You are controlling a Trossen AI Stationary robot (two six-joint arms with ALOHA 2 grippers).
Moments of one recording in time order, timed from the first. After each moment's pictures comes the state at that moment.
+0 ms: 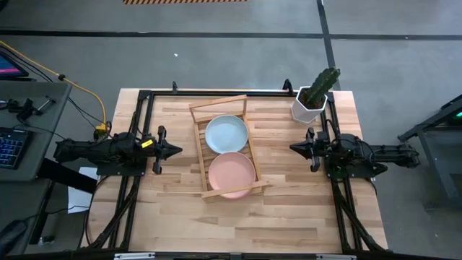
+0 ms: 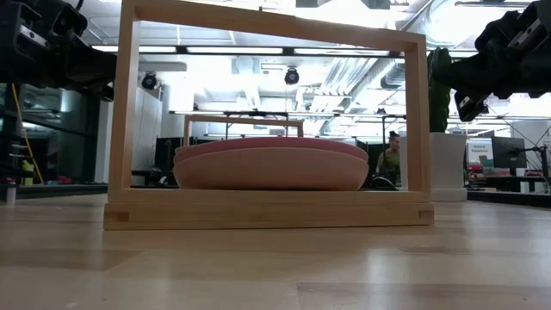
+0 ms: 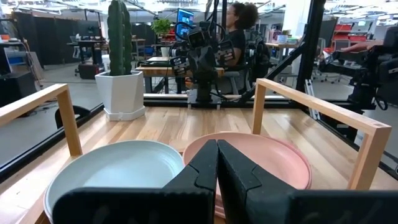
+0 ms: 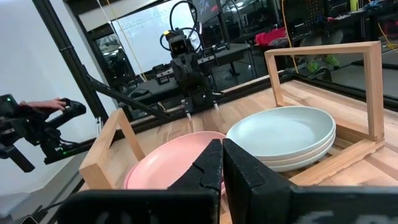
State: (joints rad) left arm -0.04 0.00 0.01 0.01 -0.06 0.00; right arm 0.00 0.00 0.01 0.03 0.06 0.31
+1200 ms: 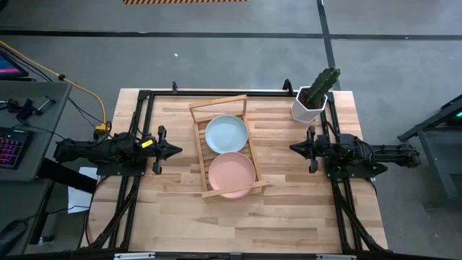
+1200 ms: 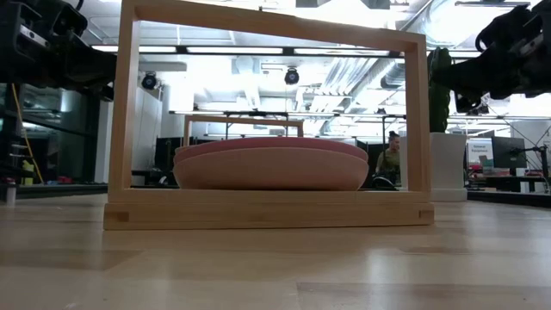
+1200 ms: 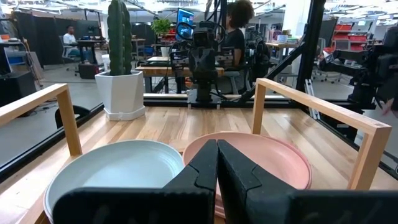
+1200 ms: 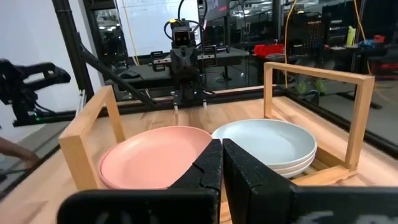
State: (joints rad) left arm -0.04 0.01 0.01 0.02 -0.06 0.00; right arm 0.00 0.01 0.01 0.03 0.06 0.08
